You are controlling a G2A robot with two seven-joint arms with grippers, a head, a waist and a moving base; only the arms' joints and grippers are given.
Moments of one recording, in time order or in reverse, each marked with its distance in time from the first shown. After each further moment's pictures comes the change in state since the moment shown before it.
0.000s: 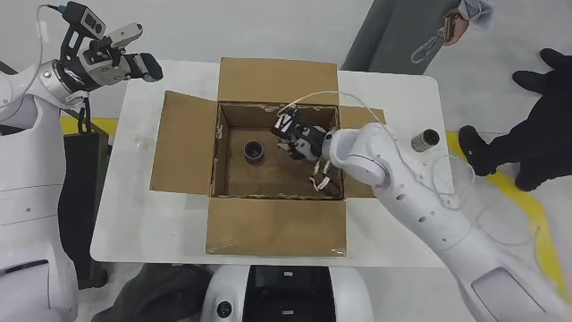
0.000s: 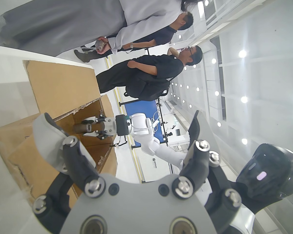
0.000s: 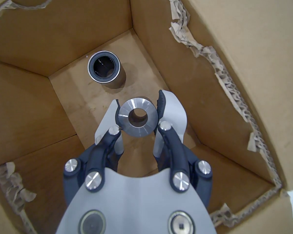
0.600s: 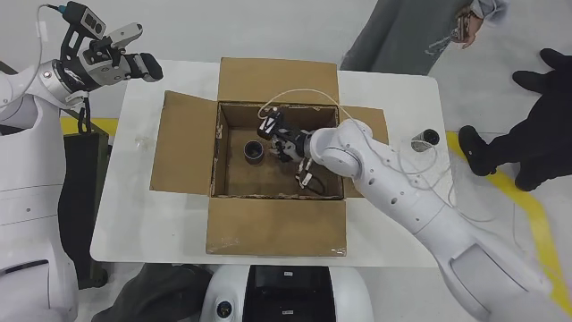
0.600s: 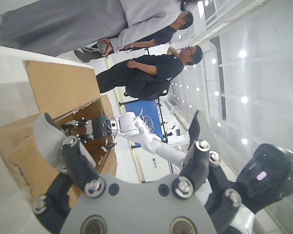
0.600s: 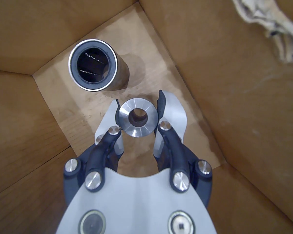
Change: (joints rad) left arm 0.000 0.000 0.000 0.000 0.000 0.000 0.000; right arm 0.122 -0.107 -0.148 0.254 0.055 0.012 -0.001
